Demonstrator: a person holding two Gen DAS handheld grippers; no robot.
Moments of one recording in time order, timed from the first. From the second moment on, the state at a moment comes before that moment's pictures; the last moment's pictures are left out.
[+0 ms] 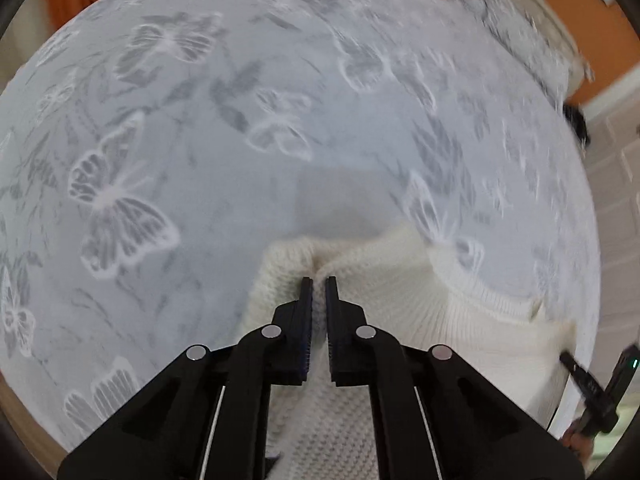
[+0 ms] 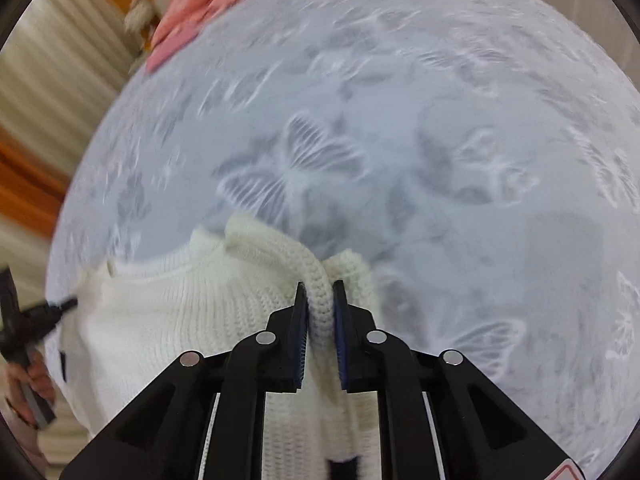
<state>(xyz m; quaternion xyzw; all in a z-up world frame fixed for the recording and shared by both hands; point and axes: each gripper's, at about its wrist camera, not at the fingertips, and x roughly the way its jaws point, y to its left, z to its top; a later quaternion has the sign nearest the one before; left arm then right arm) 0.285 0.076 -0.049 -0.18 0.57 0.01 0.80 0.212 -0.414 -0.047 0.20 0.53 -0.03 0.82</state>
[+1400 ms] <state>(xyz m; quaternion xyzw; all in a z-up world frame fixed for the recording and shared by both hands) 0.067 0.048 0.009 -0.08 0.54 0.01 0.84 0.009 -0.366 -0.039 0.25 0.53 -0.08 0.81</state>
